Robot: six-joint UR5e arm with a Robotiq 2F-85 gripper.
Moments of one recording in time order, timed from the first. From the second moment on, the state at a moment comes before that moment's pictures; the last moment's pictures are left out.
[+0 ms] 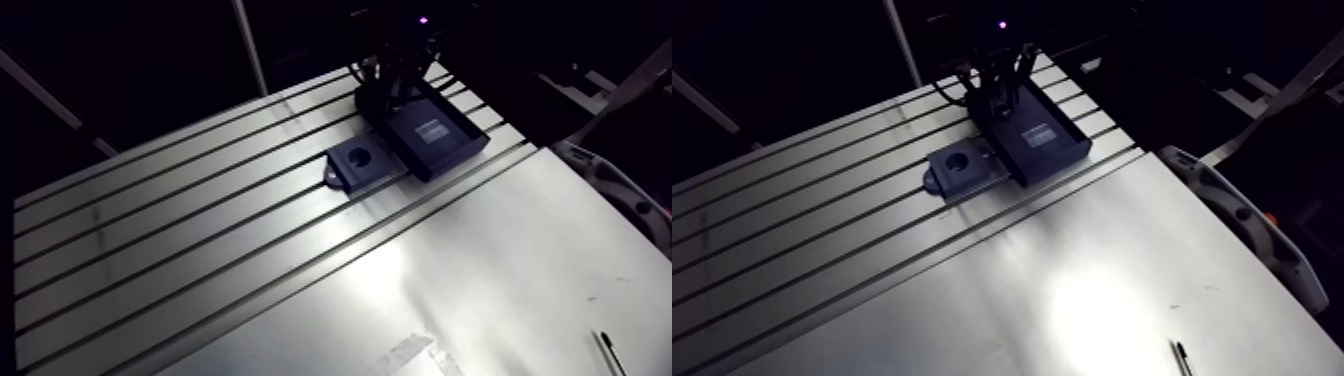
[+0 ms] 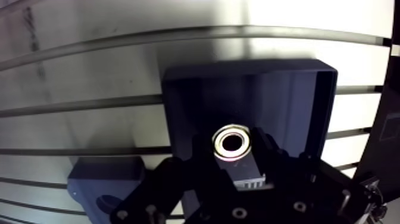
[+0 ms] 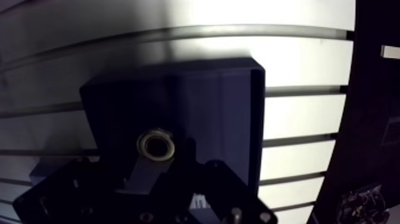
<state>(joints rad) -0.54 -0.98 1.62 -2.13 -1.63 -2.06</state>
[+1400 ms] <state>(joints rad) -0.44 -1.19 1.76 -2.08 -1.62 -2.00</state>
